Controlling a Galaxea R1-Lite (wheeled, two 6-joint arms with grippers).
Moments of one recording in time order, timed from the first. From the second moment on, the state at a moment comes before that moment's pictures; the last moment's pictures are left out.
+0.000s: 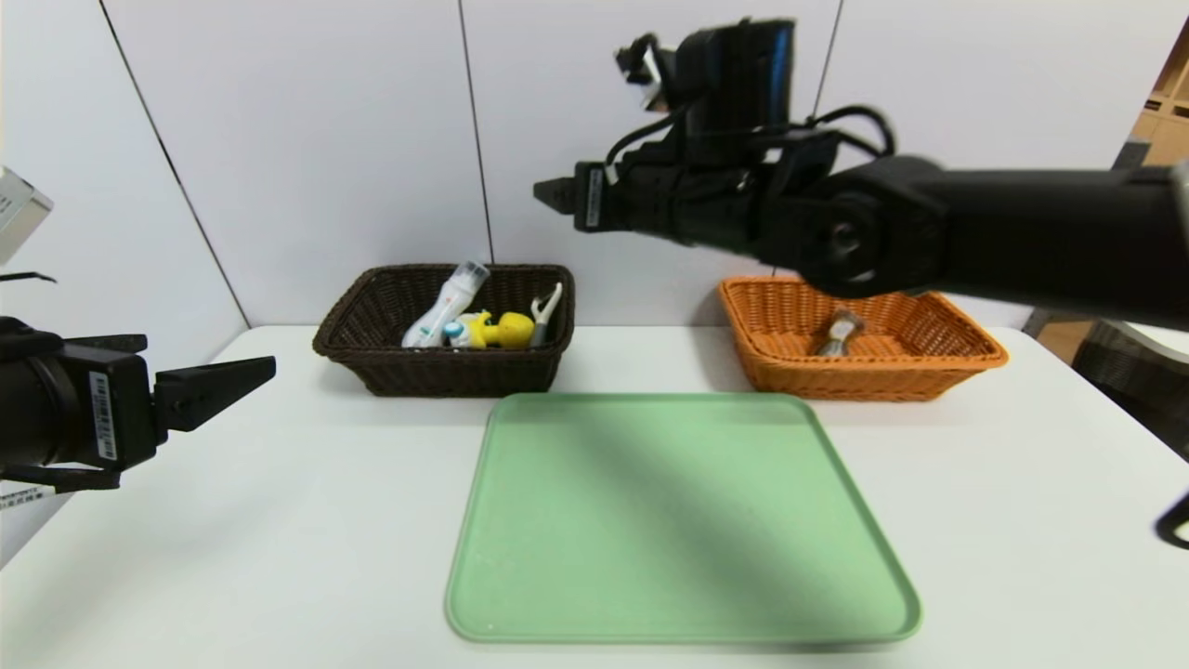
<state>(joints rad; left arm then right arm) -0.29 1.06 -0.84 0.06 0.13 -0.01 0.67 2.10 -1.94 -0.05 -0.06 0.13</state>
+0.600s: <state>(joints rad) -0.25 0.93 -0.86 0.20 0.13 0.07 0.37 1.49 -1.75 1.05 -0.06 0.07</state>
